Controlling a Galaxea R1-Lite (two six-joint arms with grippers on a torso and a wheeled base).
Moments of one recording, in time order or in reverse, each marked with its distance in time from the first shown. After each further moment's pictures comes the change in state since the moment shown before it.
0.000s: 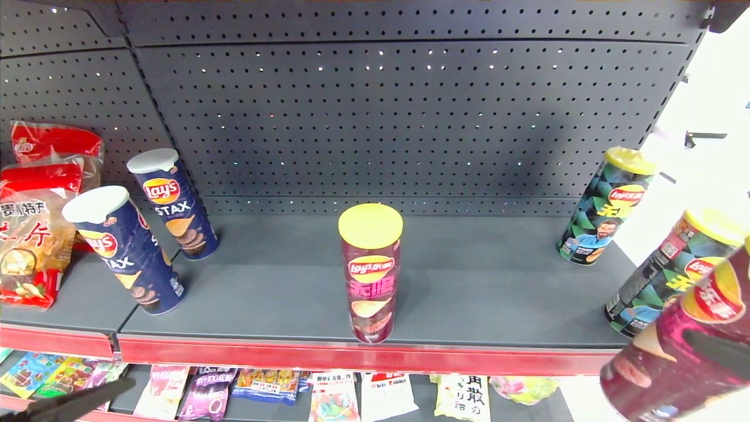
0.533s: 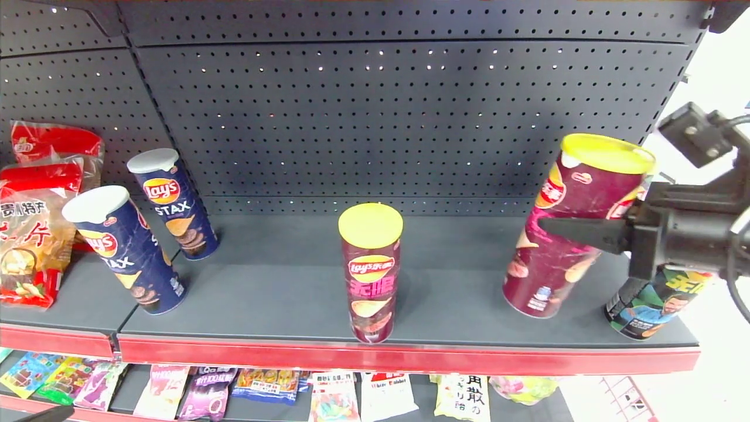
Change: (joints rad) left arm 0.001 -0.231 -0.059 0.163 0.026 -0.007; right arm 0.108 0.533 -0.308 -0.194 0.016 0.026
